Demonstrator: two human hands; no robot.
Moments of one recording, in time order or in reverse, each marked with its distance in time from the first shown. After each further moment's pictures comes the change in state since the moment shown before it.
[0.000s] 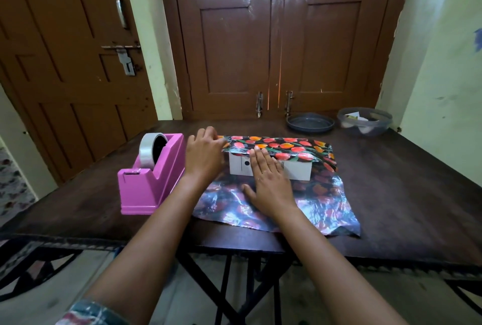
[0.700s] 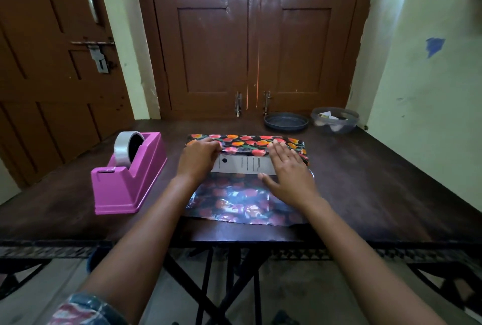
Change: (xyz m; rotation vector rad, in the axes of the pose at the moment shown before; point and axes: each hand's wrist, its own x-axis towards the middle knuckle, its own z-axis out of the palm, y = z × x) left_hand -0.001 0.019 0.014 -0.339 -0.016 0.083; right_hand -0.032 0.064 -0.046 -0.090 0.009 0.073
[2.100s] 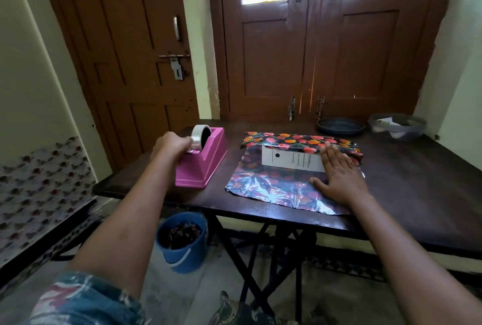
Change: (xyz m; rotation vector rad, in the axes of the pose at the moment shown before) left_hand -0.065 -0.064 -0.143 -0.198 -0.058 -1.030; right_hand -0.002 0.014 0.017 -0.118 -0.106 -0.020
